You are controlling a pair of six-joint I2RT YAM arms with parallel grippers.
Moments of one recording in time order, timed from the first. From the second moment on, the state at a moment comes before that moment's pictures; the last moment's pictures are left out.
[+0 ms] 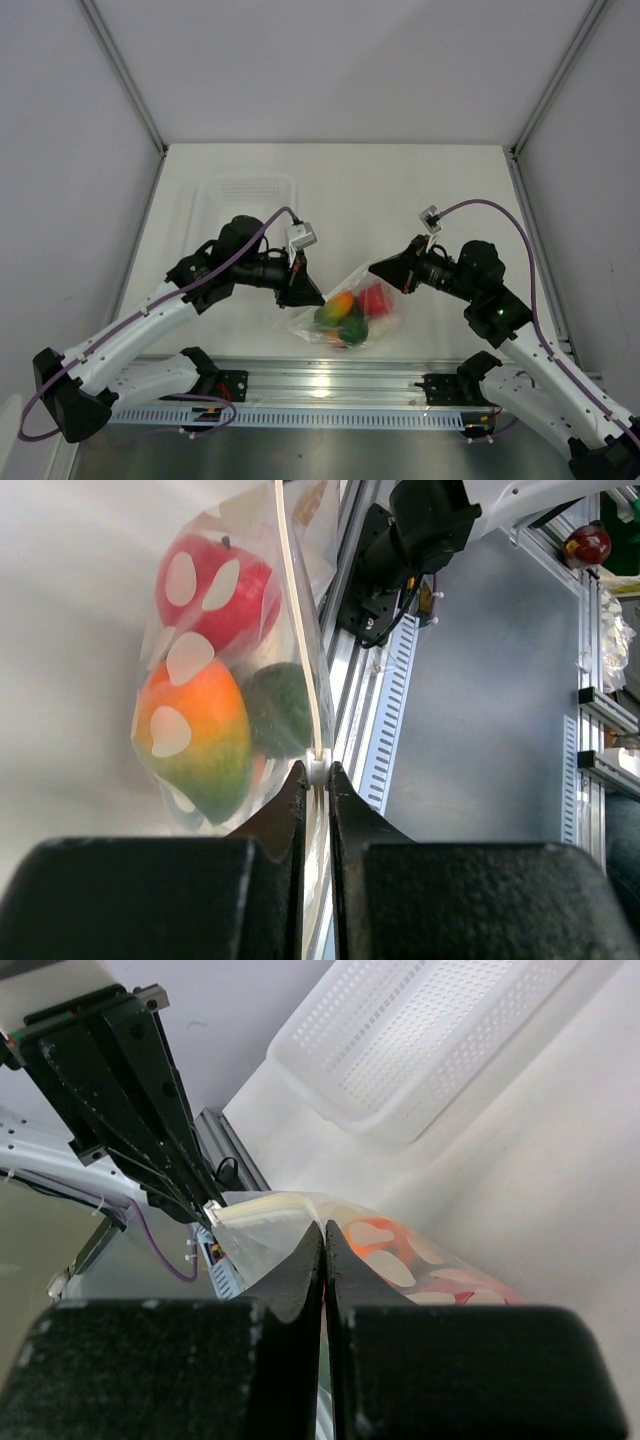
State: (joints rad) left arm -0.74 0.99 0.93 -0.48 0.72 -0.18; right arm 0.57 0.71 0.65 -0.05 -0.50 0.54
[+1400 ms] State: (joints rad) left arm -0.71 0.74 0.76 -0.51 0.52 -0.31; right arm 0.38 0.67 0.60 -0.14 -0.34 0.59
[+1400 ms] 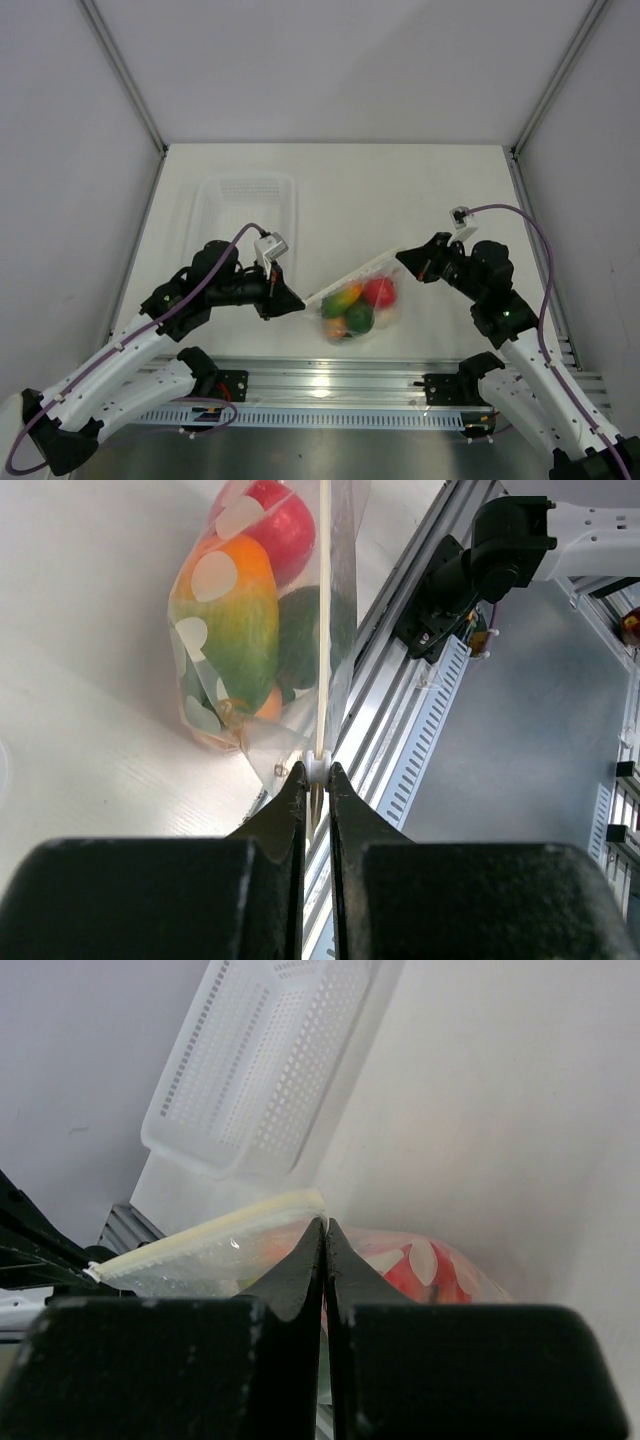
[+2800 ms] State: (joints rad) left arm -0.71 0.66 0.73 -0.57 0.25 -0.39; right arm 0.31 0.70 0.60 -0.17 -0.37 0.61
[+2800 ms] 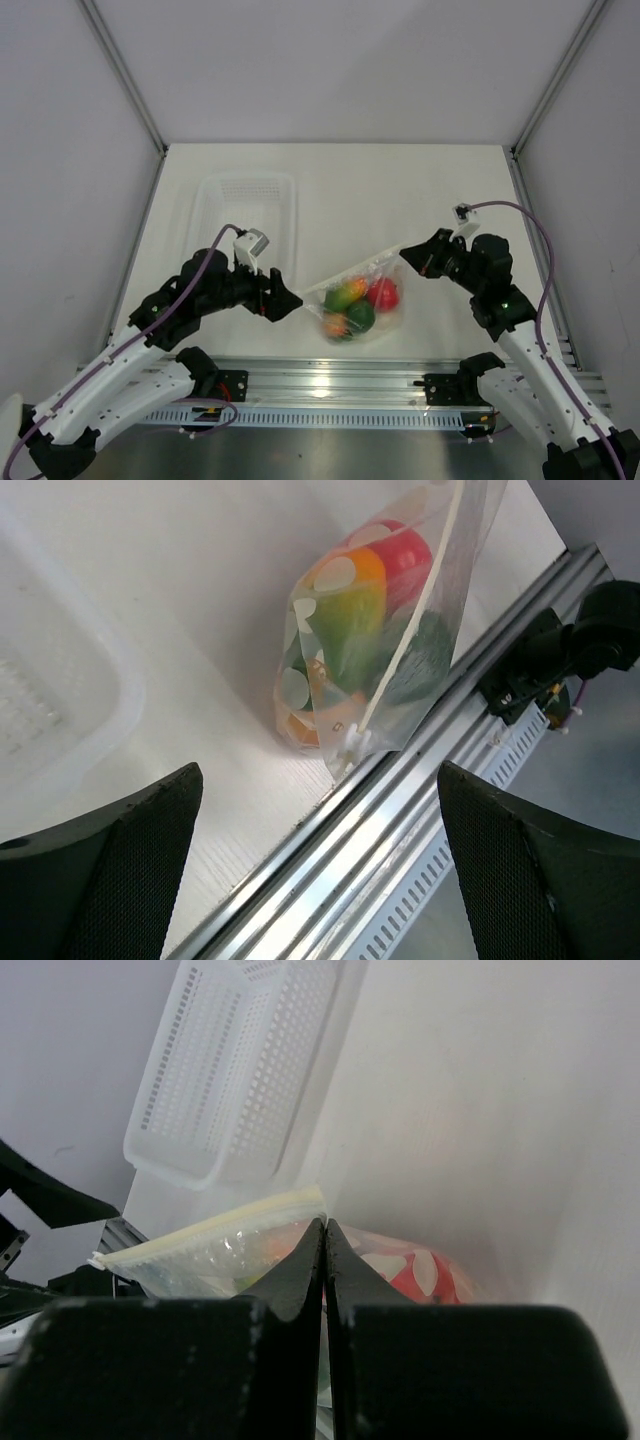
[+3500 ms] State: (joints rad) left arm -0.71 0.54 0.77 -0.62 0.04 -0.40; right arm 0.21 1.19 0.86 -0.10 -0.15 0.62
